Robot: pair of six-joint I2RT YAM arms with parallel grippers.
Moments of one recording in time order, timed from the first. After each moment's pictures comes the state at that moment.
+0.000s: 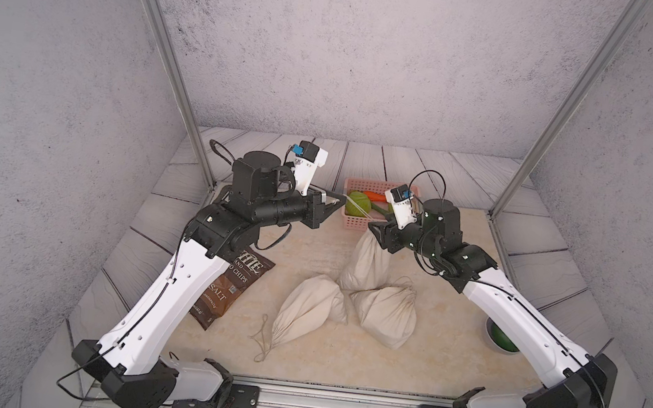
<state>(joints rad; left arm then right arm) -0.54 1.31 1.68 -0.61 0.49 -0.35 0.58 1.39 1.34 -0.35 -0.17 -0.02</state>
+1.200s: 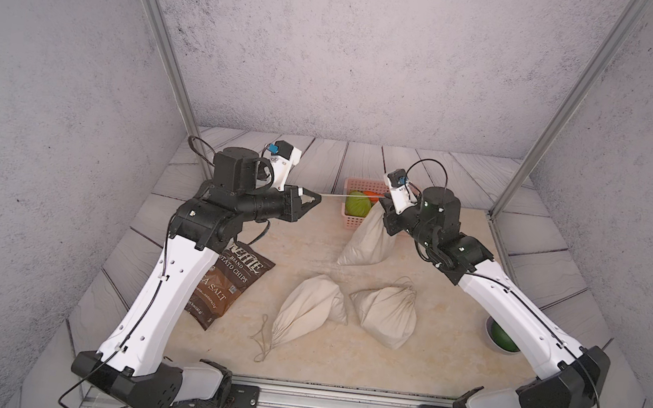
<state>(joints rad) -0.33 1.29 1.69 -0.75 0.58 -0.36 0.55 1.44 1.43 -0.26 0.02 -0.22</state>
